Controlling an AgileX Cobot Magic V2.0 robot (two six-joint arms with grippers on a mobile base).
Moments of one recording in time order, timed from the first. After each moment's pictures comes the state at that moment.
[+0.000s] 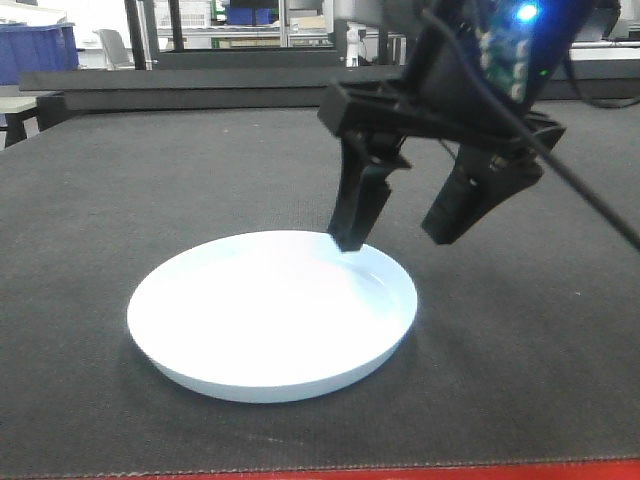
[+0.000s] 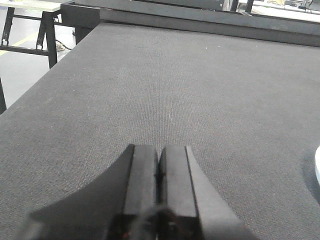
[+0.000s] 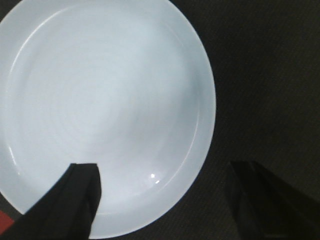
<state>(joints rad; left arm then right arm) -0.06 -0.02 0.03 0.01 0.14 -0.09 0.56 1.61 -1.12 0.30 0.72 -0.07</state>
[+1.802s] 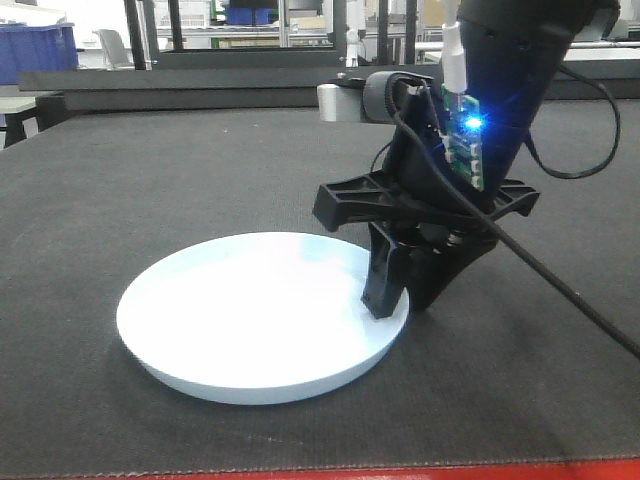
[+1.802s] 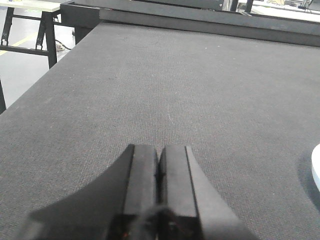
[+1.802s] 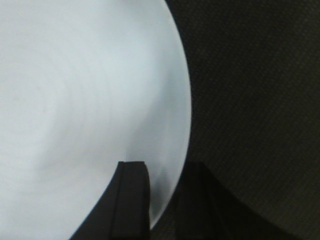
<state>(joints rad) -0.06 -0.02 0.03 0.01 0.14 -0.09 0.56 1.76 -1.13 0.26 0.70 -0.07</state>
